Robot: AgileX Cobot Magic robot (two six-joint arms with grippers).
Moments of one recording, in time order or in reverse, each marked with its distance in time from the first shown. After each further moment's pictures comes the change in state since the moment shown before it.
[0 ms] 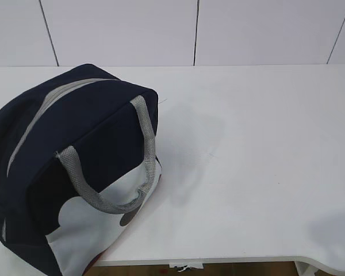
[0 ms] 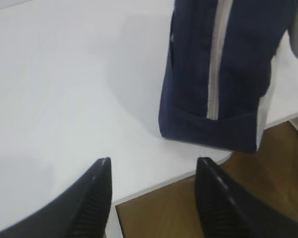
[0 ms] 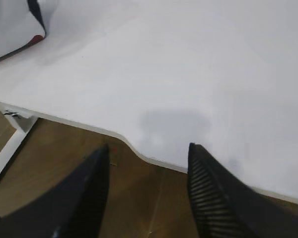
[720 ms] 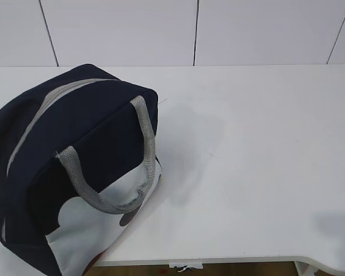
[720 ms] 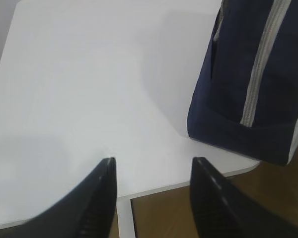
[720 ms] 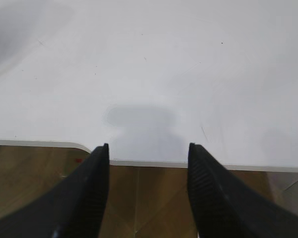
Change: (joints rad) left arm 0.169 0.000 0.000 0.000 0.000 0.000; right arm -0.272 0.000 0.000 0.000 -0.002 0.002
